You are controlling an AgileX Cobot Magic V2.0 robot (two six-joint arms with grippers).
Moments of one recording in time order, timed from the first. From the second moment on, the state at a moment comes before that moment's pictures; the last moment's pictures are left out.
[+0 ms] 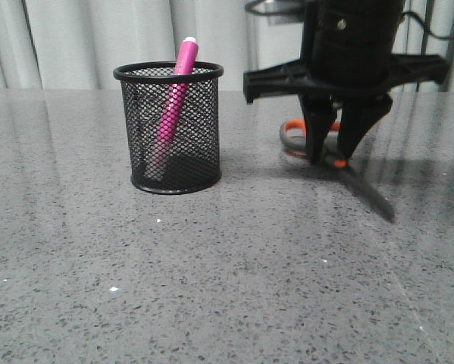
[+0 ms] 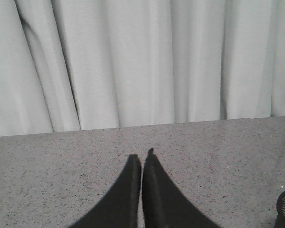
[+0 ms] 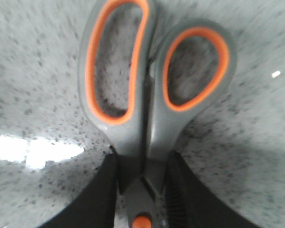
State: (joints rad) left arm -0.09 0.64 -0.72 -0.39 0.26 0.39; right arm 0.56 1.69 -1.33 -0.24 0.92 0.55
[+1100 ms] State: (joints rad) left arm -0.09 0.64 -0.72 -0.39 0.26 0.39; right arm 0.61 1.45 -1.01 -0.31 -0.36 0.55
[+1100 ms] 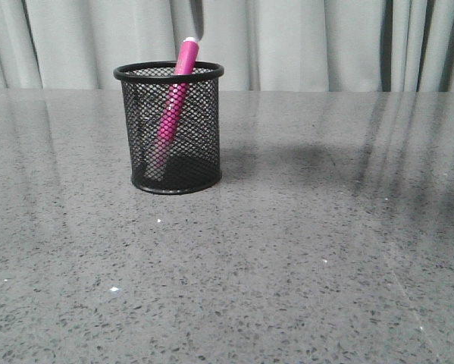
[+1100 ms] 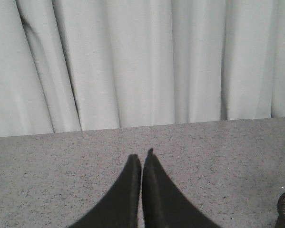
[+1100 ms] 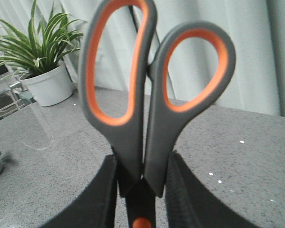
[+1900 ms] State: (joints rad) left arm -0.09 0.64 -0.72 -0.39 0.27 0.39; right arm 0.57 1.60 -0.87 -0.34 -0.77 0.47
